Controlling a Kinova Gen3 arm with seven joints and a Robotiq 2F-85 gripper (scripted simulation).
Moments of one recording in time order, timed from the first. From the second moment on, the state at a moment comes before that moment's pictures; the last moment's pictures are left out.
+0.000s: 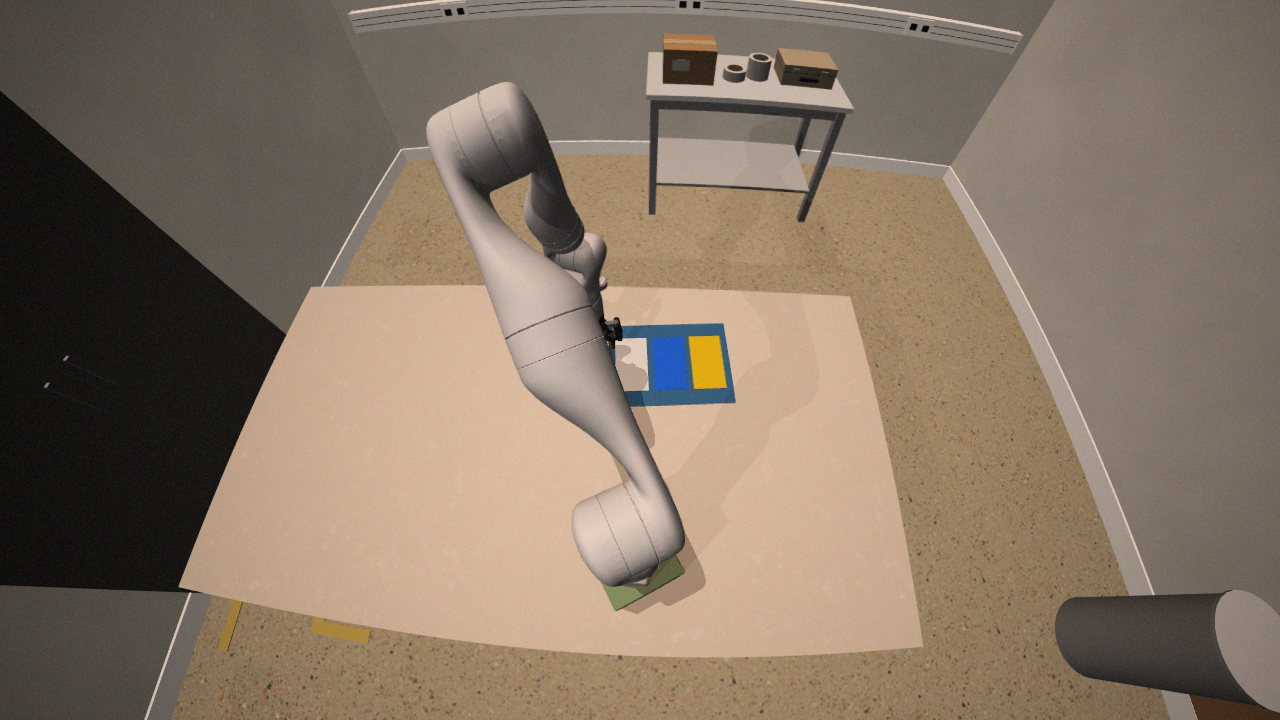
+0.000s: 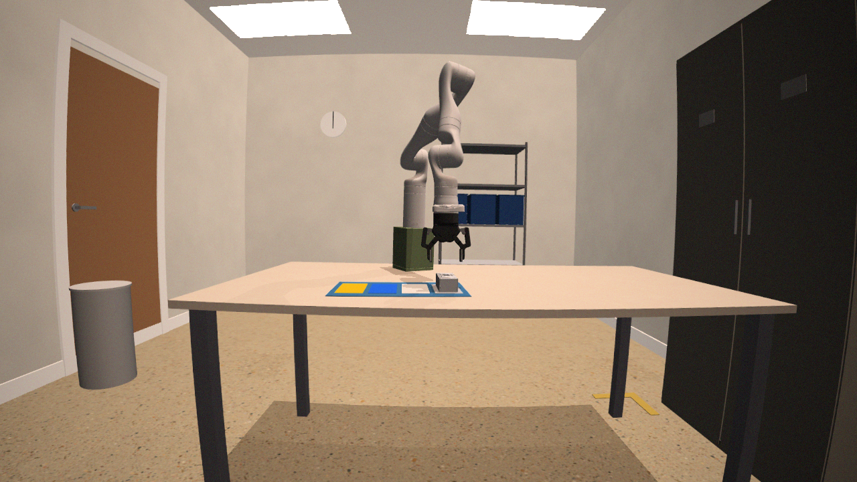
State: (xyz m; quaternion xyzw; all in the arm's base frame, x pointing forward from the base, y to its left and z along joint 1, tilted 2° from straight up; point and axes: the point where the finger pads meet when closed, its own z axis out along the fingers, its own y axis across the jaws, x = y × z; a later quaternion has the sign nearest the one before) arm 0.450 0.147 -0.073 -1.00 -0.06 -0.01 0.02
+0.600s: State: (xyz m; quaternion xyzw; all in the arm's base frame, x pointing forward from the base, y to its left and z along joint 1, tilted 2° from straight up) arm 0.446 0.151 -0.078 -1.00 -0.07 -0.01 0.01
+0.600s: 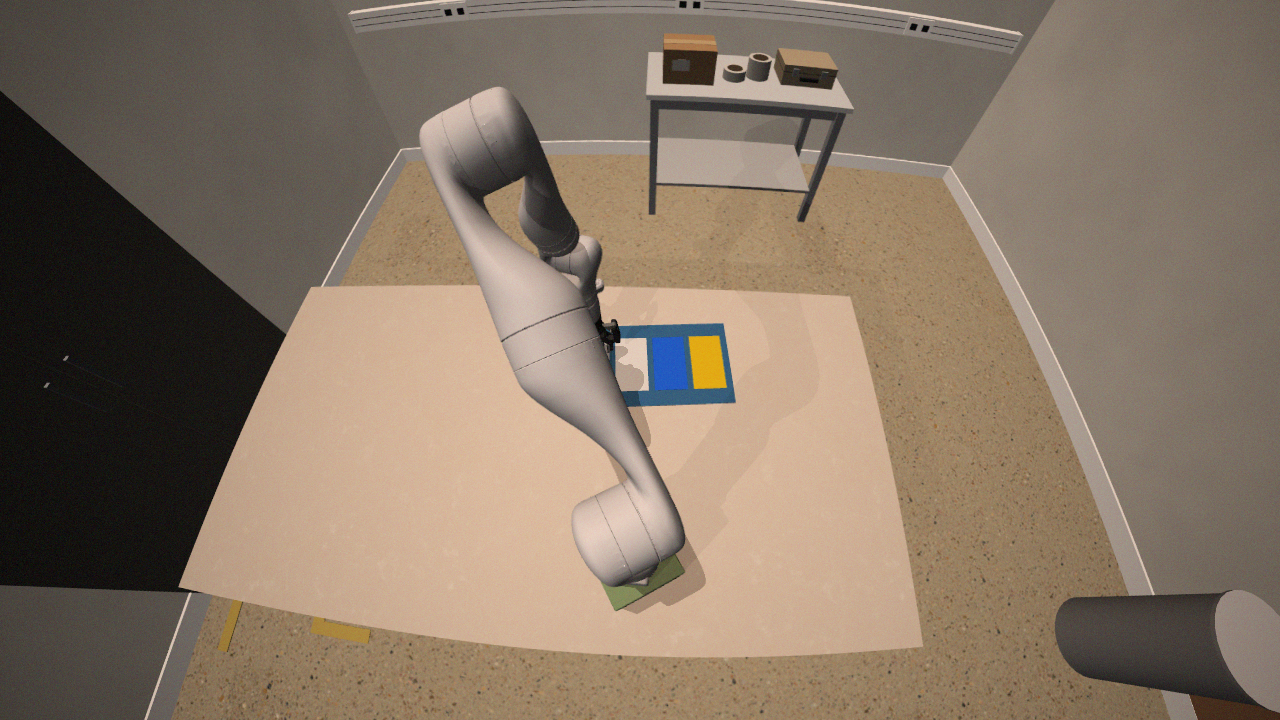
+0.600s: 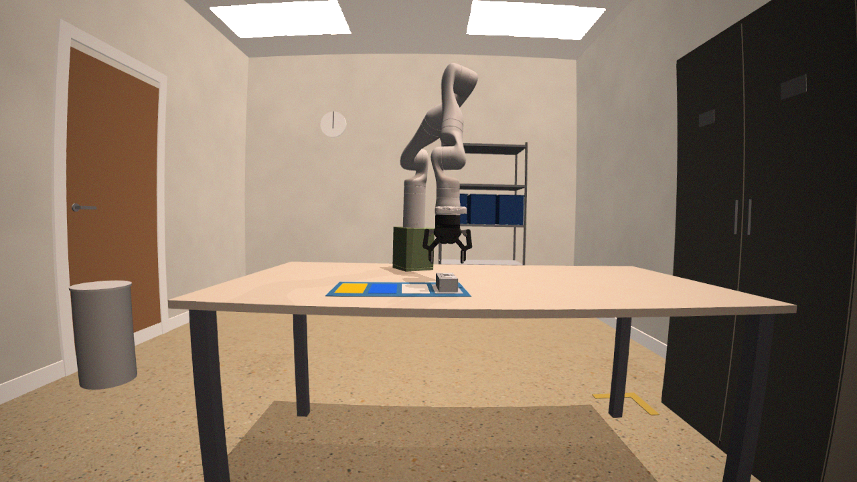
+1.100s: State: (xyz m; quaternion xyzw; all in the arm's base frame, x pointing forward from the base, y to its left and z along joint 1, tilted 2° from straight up) arm 0.448 0.151 -0.096 -1.00 -0.07 -0.01 0.01
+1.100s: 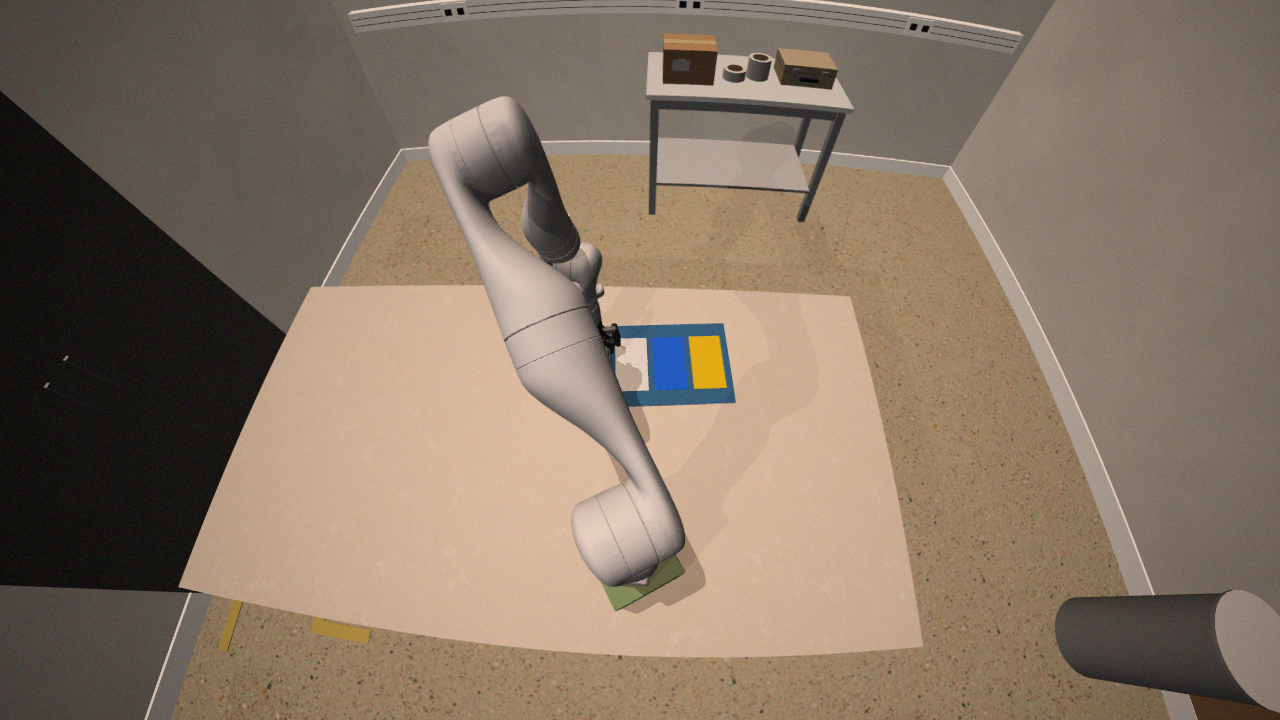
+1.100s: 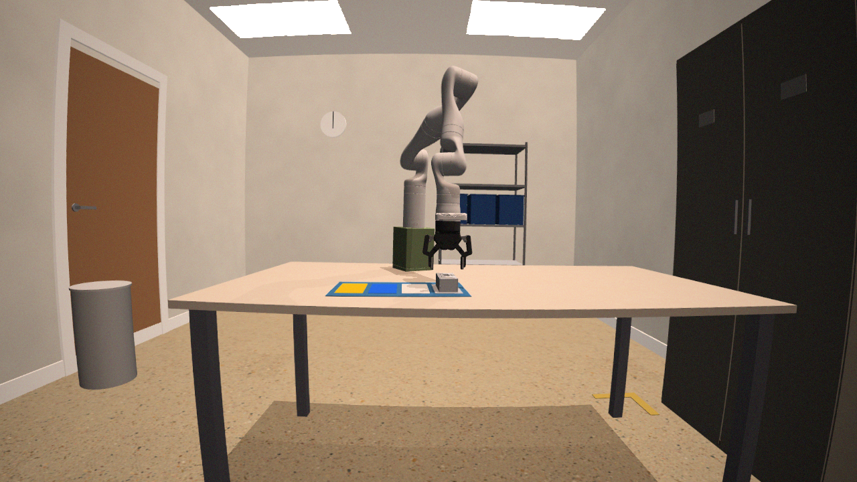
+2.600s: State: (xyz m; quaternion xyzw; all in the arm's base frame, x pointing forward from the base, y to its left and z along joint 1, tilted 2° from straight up) arm 0.447 0.149 -0.106 -1.00 -0.07 -0.01 0.01
